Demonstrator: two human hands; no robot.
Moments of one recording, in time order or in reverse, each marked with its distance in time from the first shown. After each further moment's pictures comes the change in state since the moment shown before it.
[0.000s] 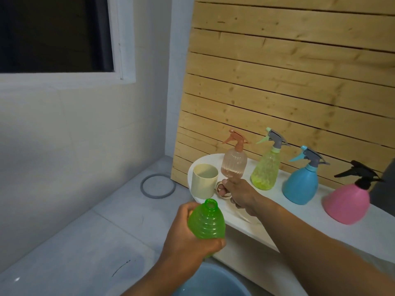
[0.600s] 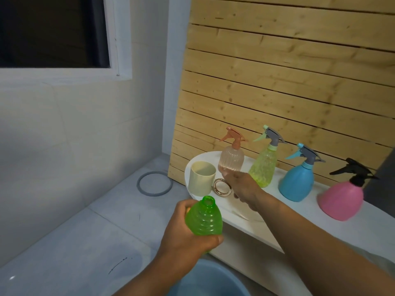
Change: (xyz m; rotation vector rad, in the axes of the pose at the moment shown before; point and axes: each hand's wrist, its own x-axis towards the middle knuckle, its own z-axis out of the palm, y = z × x) left_hand 0.000 0.003 0.001 0.006 -0.007 -0.005; right_hand -0.011 -0.009 -0.014 -0.091 0.106 -0.099
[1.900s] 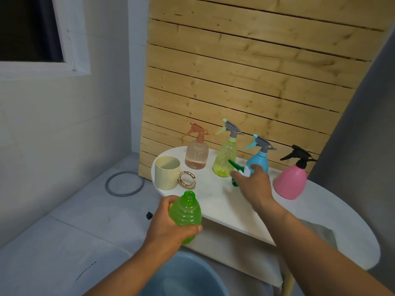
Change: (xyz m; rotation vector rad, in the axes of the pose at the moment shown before) left_hand 0.013 -0.015 0.046 0.072 -0.035 -0.025; right_hand -0.061 0.042 -0.085 -0.094 0.564 0.130
